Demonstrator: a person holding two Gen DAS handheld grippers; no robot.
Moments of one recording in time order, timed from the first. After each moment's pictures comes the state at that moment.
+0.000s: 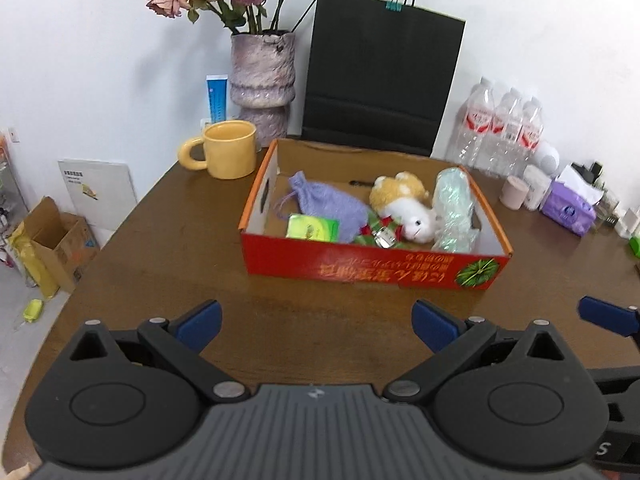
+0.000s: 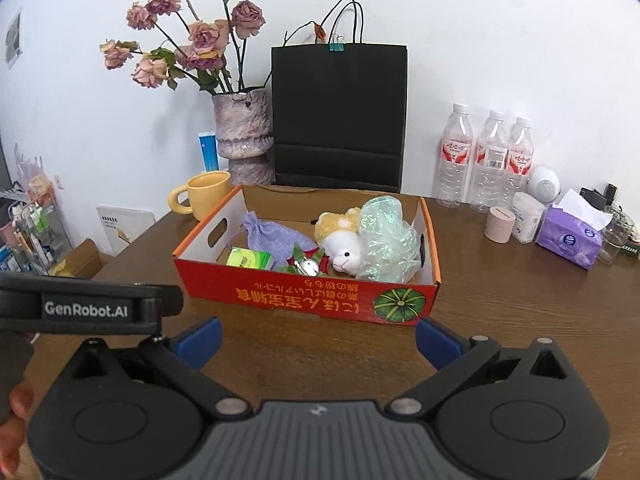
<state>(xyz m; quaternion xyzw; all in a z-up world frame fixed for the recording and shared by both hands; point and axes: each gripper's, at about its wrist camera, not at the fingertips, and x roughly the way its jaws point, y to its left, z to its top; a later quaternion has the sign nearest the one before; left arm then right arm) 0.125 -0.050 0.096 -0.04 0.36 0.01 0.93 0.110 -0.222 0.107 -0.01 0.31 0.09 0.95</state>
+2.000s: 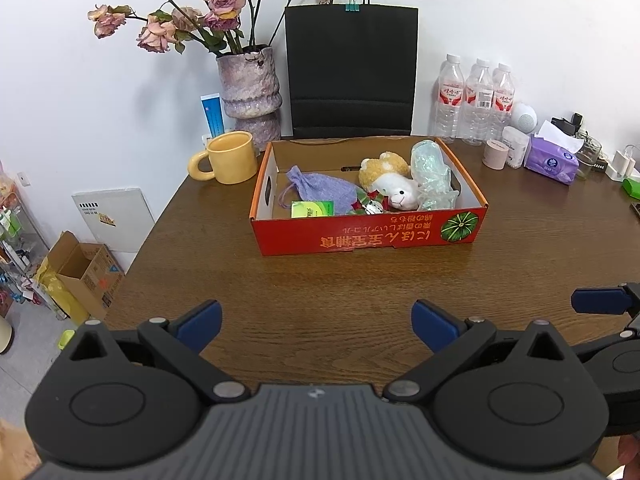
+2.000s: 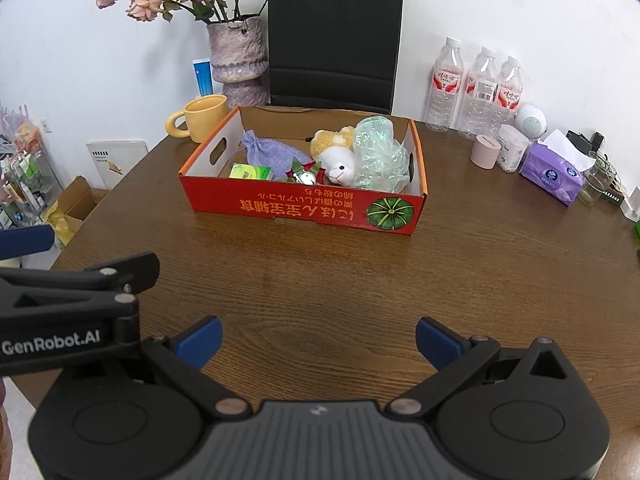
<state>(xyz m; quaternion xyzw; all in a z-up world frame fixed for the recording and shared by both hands) 0.059 -0.071 0.122 0.04 0.37 0.00 0.93 0.075 -0.217 0.118 -0.03 0.43 0.07 0.90</state>
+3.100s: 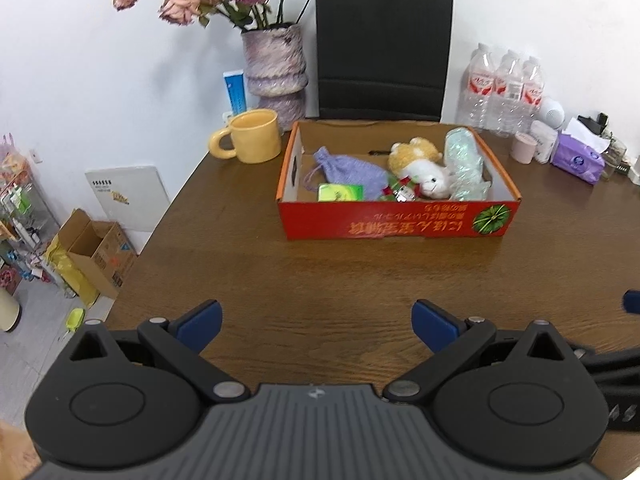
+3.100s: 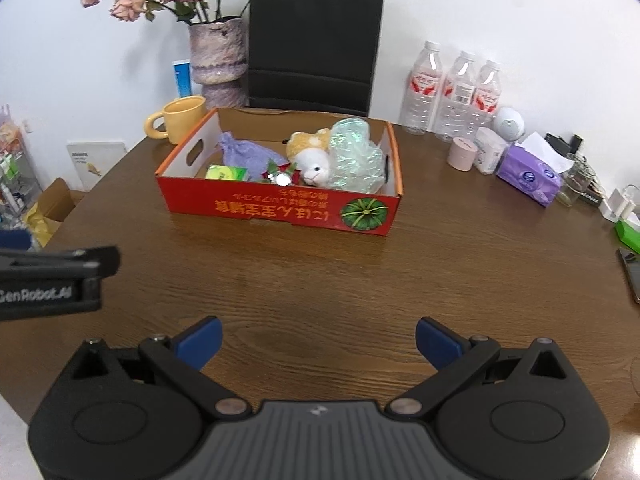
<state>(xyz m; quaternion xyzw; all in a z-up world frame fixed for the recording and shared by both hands) 0.074 -0.047 0.108 0.02 0.39 0.03 0.92 0.072 -0.223 0.117 -0.04 0.42 0.04 0.91</state>
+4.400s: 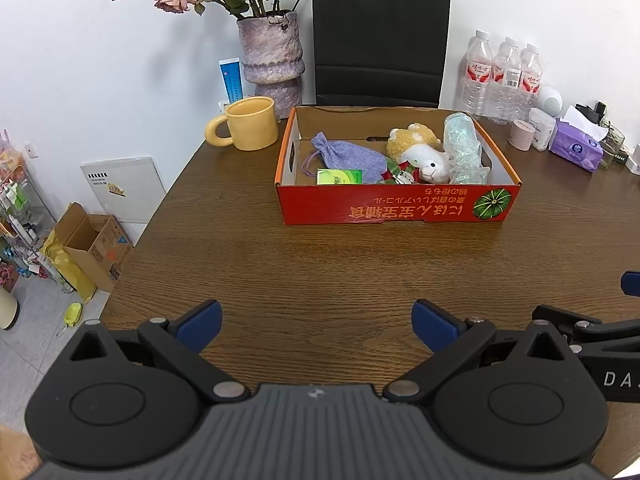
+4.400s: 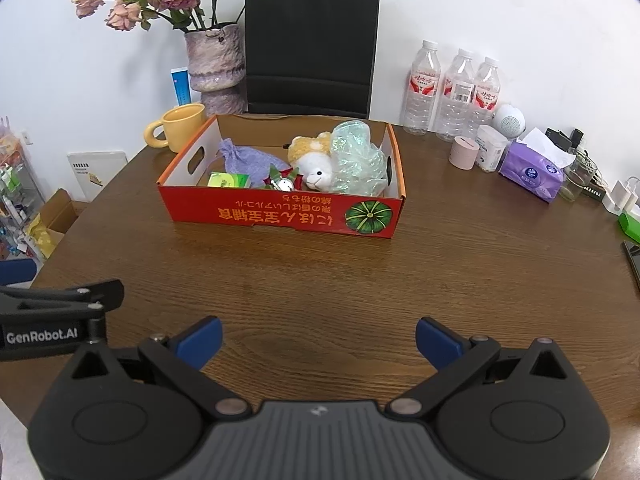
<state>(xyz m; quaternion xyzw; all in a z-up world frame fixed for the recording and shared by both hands) 0.072 -0.047 0.101 0.03 0.40 0.03 0.91 0.075 -0.221 0.116 -0.02 0.42 0.04 0.91</state>
